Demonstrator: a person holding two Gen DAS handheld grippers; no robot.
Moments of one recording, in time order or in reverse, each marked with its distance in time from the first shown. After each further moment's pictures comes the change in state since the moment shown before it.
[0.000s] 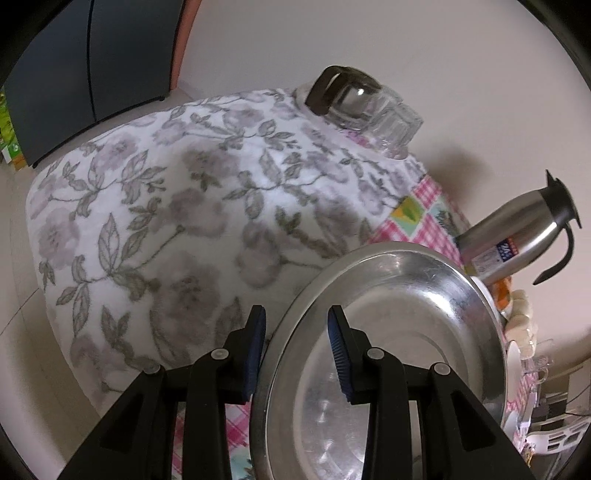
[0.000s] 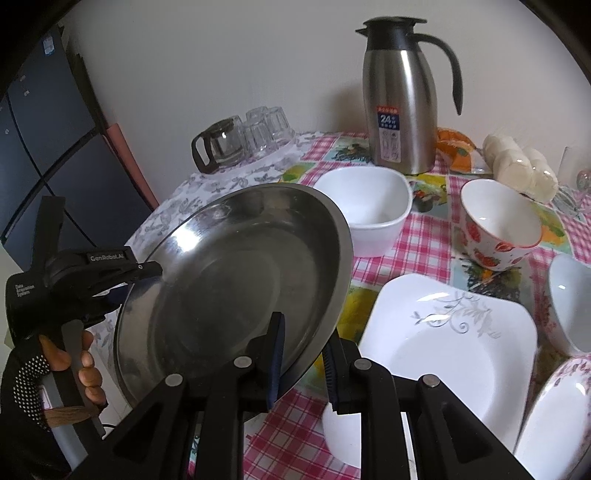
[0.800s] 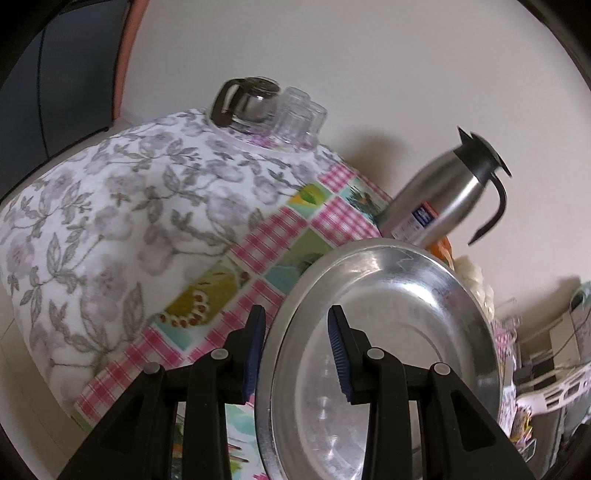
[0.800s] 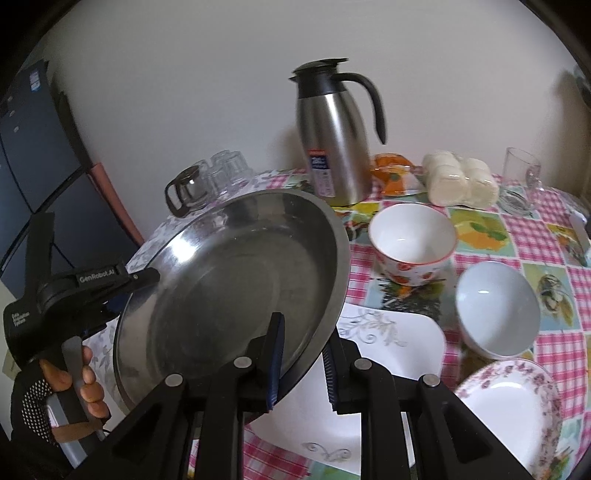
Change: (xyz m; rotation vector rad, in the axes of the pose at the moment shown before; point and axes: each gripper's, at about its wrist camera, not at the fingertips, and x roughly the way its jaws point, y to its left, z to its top) left arm -0.031 -0.087 -0.042 0.163 -0.042 -0.145; right arm -0.073 -0.066 0.007 0.088 -0.102 -0.054
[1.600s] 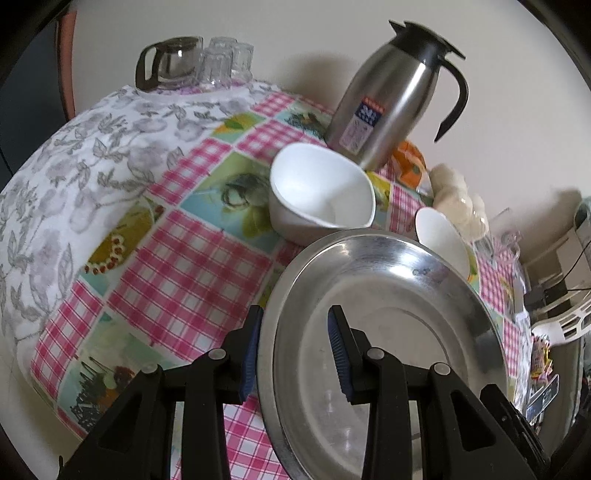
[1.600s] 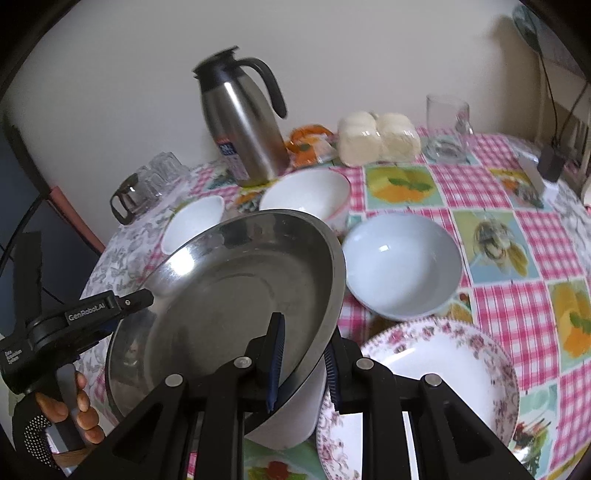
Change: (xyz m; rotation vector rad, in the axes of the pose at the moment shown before) left arm 0.036 -0.076 -0.060 0.182 0.190 0.003; right arm -0.012 -0.094 -0.016 0.157 0.090 -0.106
